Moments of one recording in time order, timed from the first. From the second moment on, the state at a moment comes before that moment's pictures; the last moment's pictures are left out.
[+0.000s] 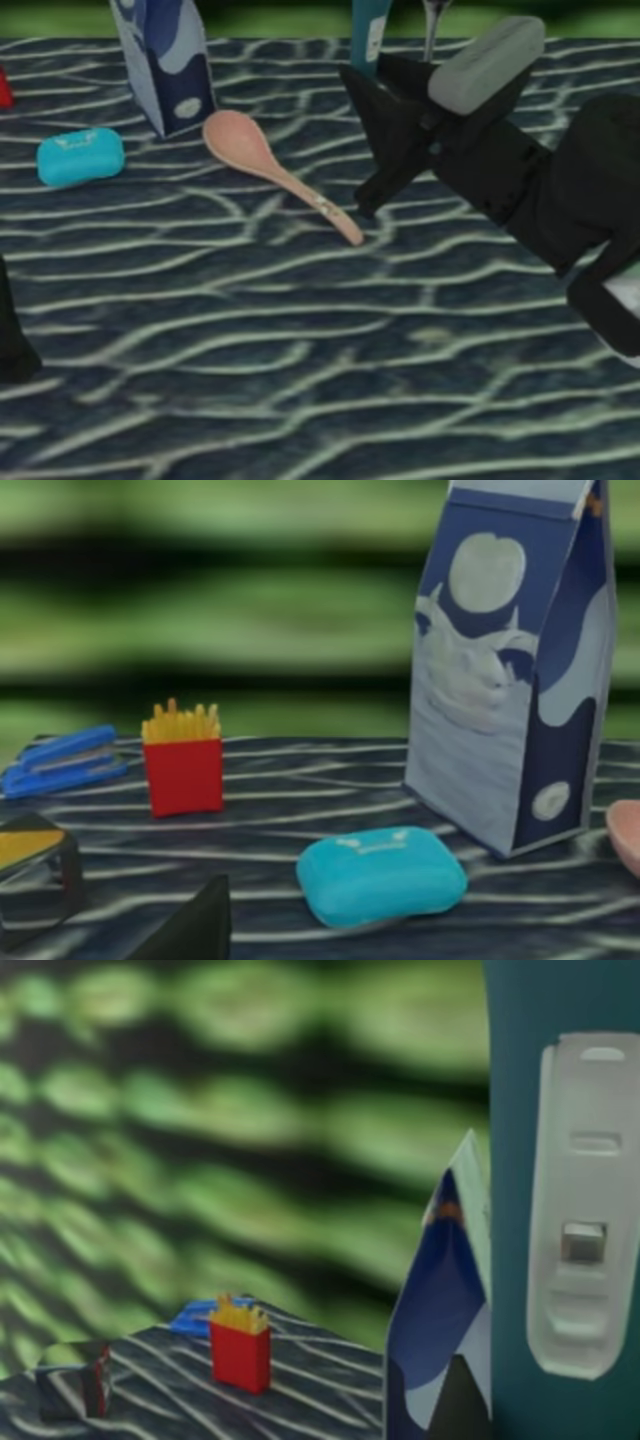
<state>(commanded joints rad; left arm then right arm) 0.00 0.00 0.00 0.00 0.00 0.00 0.63 1.61 0.72 1.02 -0.15 0.04</state>
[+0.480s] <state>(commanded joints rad) -0.09 0.39 0.25 0.15 0.27 0.04 0.63 1.61 0.72 1.02 -0.15 0.04</state>
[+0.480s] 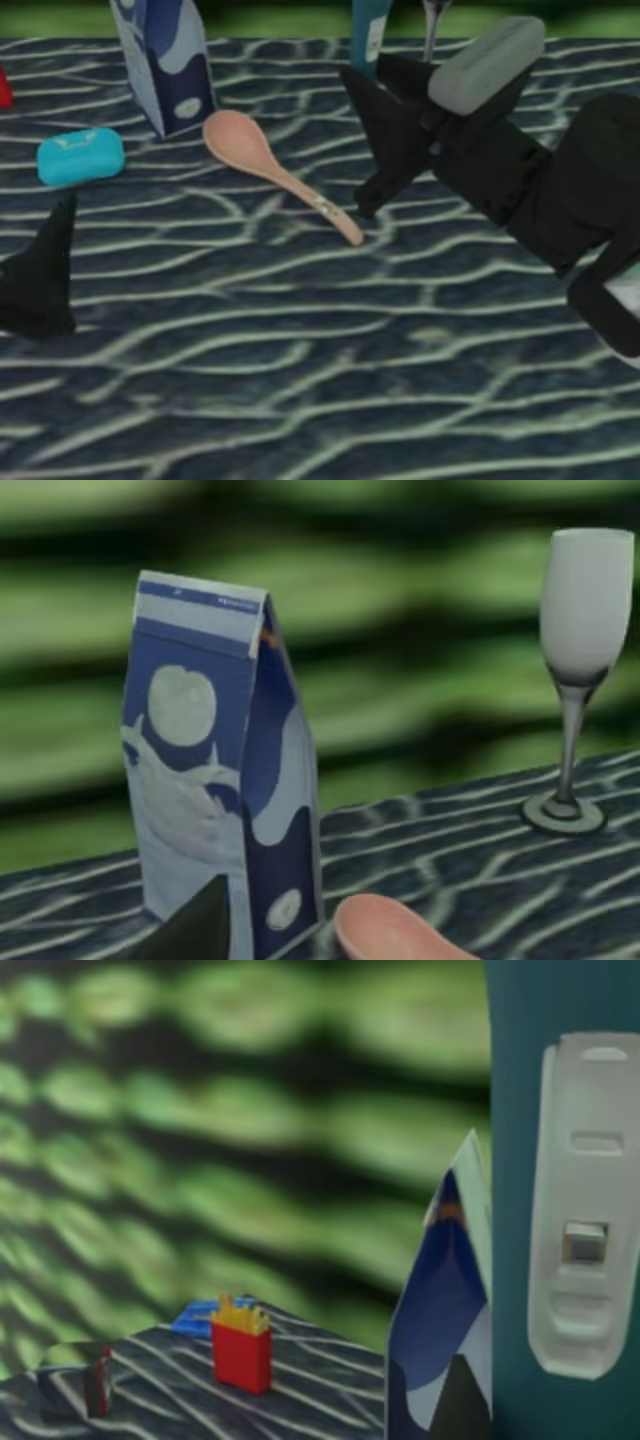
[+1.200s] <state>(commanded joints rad) -0.28 1.22 0.74 0.43 0.78 0.11 0.63 1.61 0.72 1.02 -0.15 0.04</state>
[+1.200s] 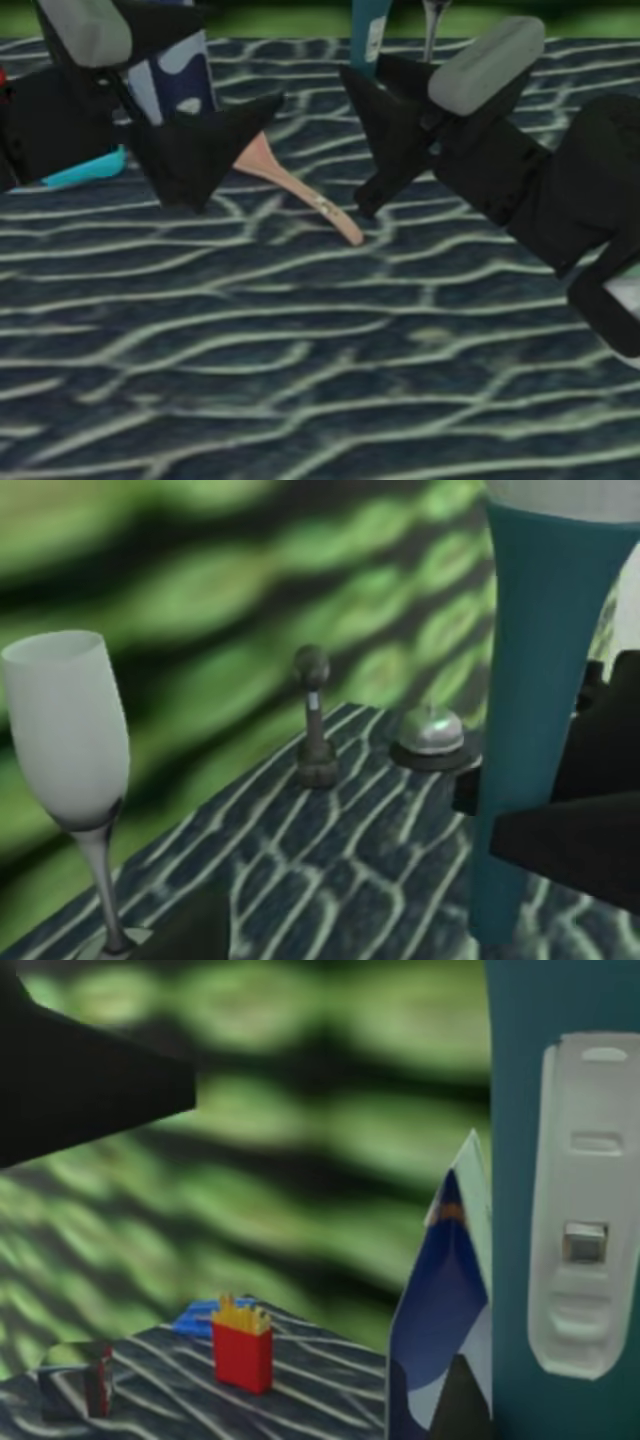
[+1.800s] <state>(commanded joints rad) -0.31 1.30 0.80 0.45 0.79 0.11 0.63 1.61 0.72 1.02 -0.15 0.04</state>
